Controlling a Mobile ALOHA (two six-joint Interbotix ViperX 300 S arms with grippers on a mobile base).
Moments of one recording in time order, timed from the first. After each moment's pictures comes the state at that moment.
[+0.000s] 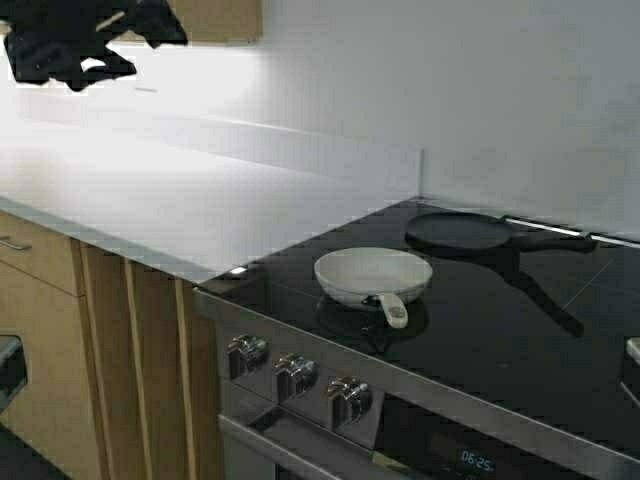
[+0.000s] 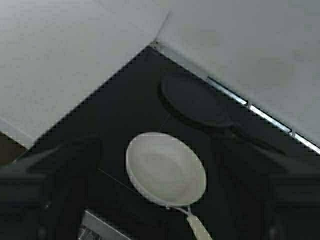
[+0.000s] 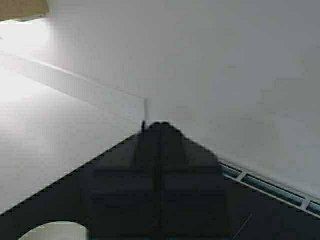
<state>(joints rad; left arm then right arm) -0.33 -0.39 1.18 0.08 -0.61 -0.52 0.00 -0.96 1.20 -0.01 -0.29 0.04</state>
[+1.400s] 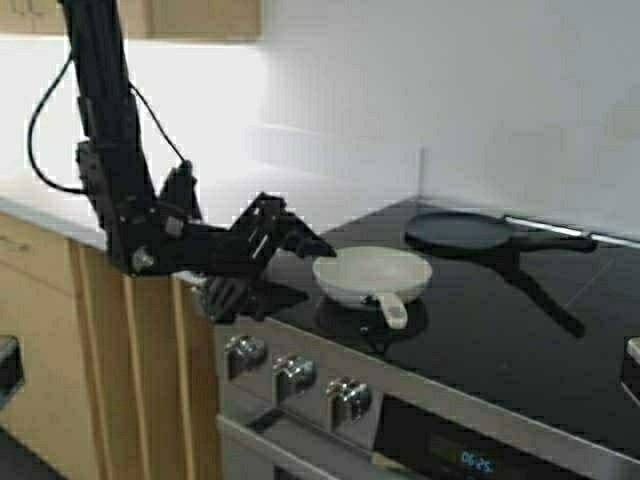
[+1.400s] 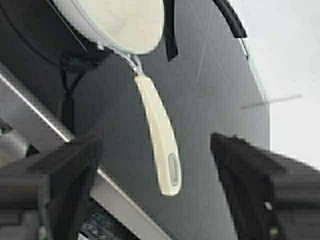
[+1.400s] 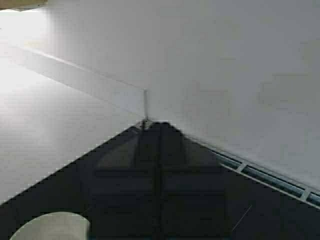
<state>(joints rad) -0.48 0.75 0.72 0.36 -1.18 -1.14 0.00 -0.95 1.20 -0.01 -0.28 0.04</state>
